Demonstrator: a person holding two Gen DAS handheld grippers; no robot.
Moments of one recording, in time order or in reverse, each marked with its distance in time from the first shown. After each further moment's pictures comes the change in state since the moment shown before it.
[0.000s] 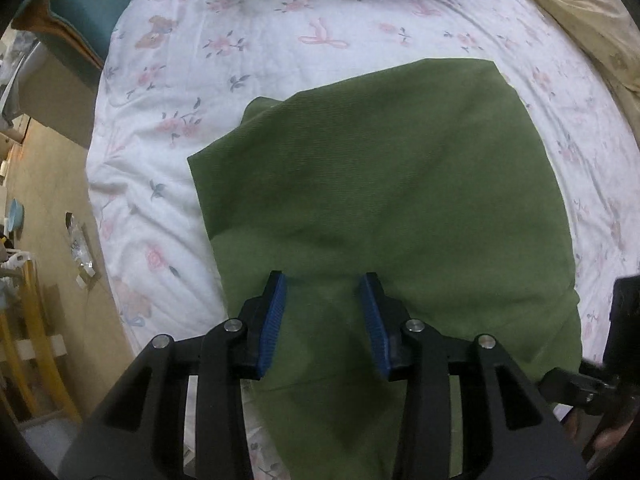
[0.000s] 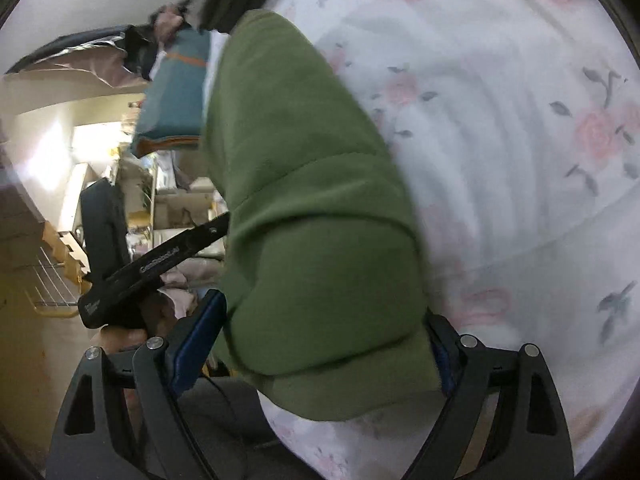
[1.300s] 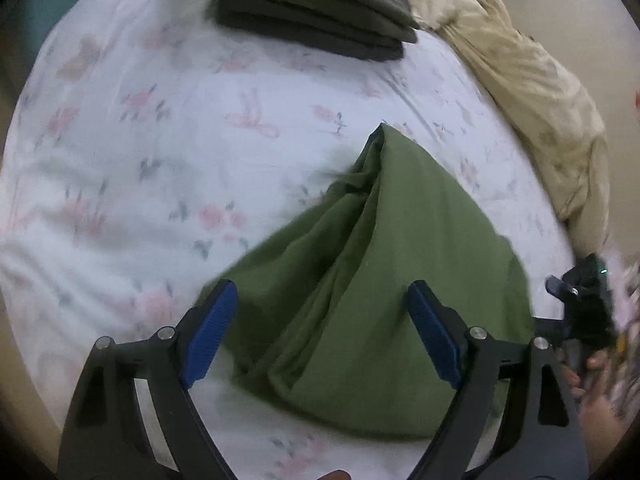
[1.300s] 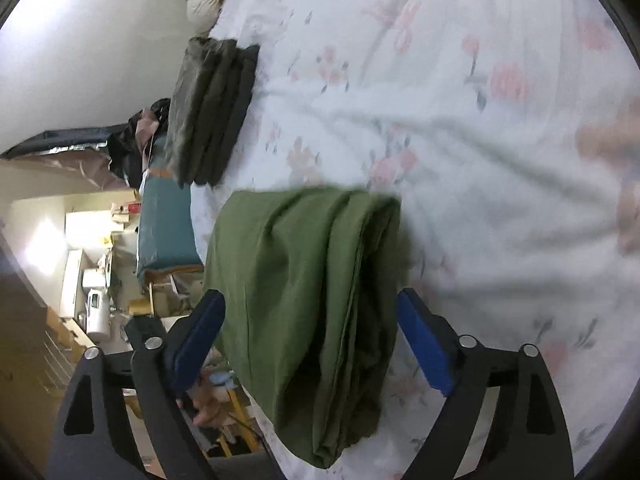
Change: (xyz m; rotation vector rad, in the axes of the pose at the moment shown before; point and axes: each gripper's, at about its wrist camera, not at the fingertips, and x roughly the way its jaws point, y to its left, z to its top) left arm 0.008 0.011 0.065 -0.032 -0.172 -0.408; right arm -0.121 -0.035 0.106 0.140 -0.206 -0.055
